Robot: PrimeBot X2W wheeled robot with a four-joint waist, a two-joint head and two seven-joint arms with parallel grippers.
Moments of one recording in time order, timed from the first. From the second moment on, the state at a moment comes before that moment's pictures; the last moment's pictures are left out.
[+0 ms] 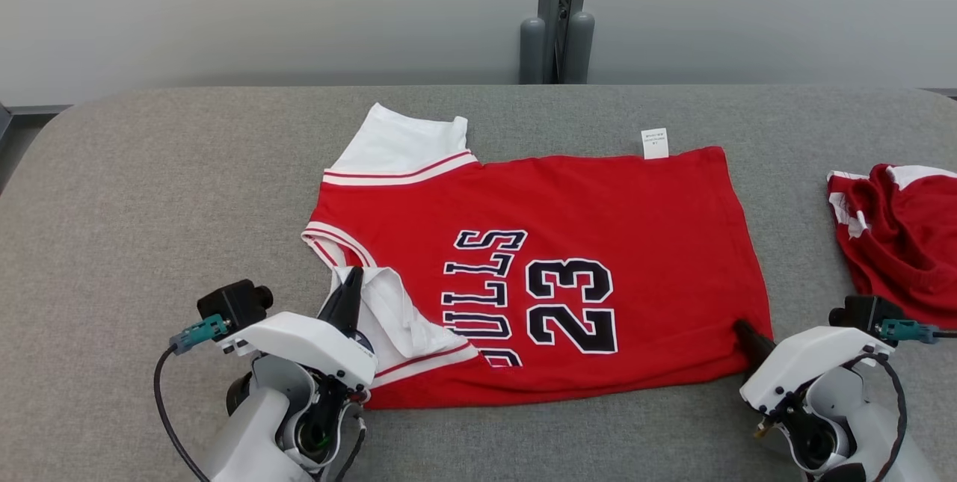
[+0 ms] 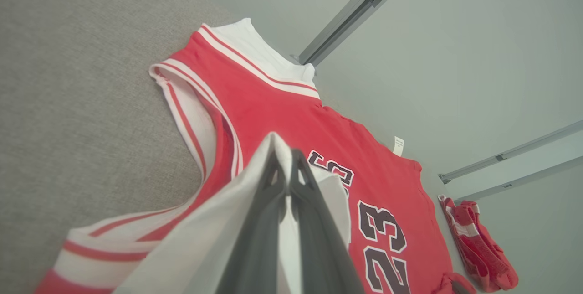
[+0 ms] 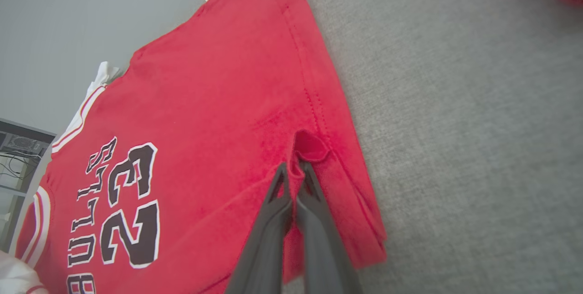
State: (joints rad) left arm -0.42 0.09 -0.48 0.68 -1.10 -0.04 -0.13; right arm -0.38 -0.05 -0.04 0.78 0.61 0.13 0.18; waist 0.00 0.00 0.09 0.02
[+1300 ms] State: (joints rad) left arm -0.60 0.06 -0.49 0.98 -1.13 -0.12 -0.23; right arm -0.53 -0.06 0.04 0.90 0.65 0.13 0.09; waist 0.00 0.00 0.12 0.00
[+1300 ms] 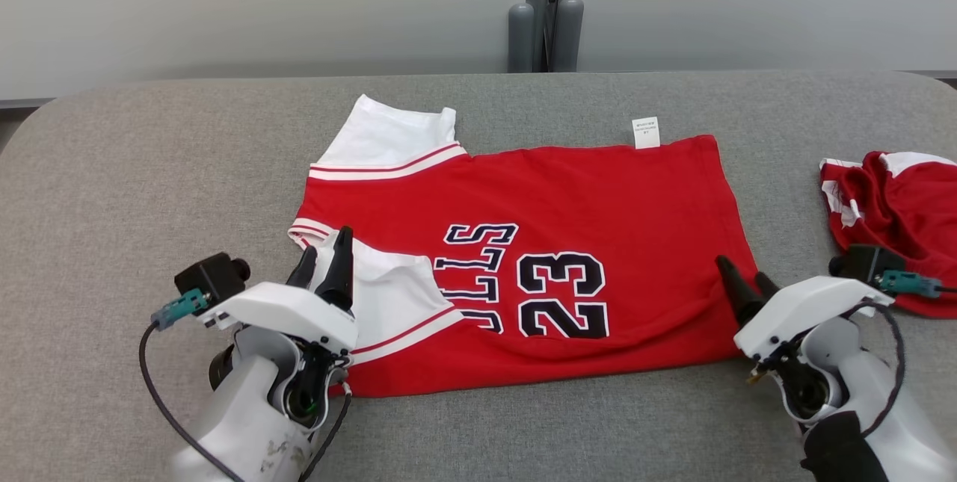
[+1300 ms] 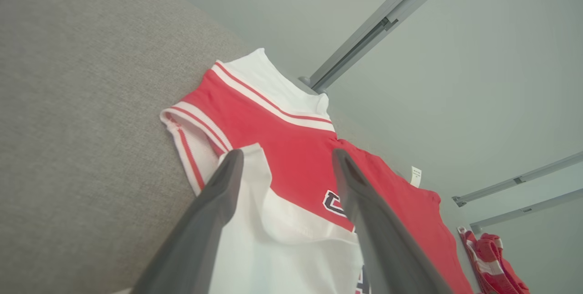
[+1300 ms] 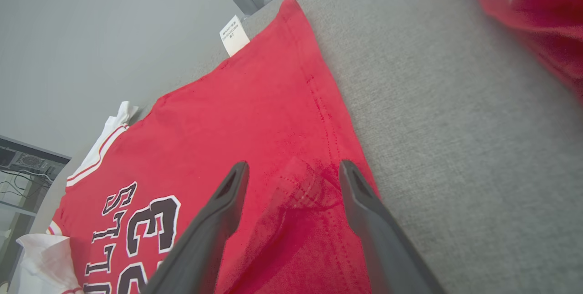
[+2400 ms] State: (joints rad) left arm -0.06 0.12 -0.32 0.47 -1.18 0.06 -0.15; right arm -0.07 -0.05 -0.08 0.43 0.71 0.13 0.12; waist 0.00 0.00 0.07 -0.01
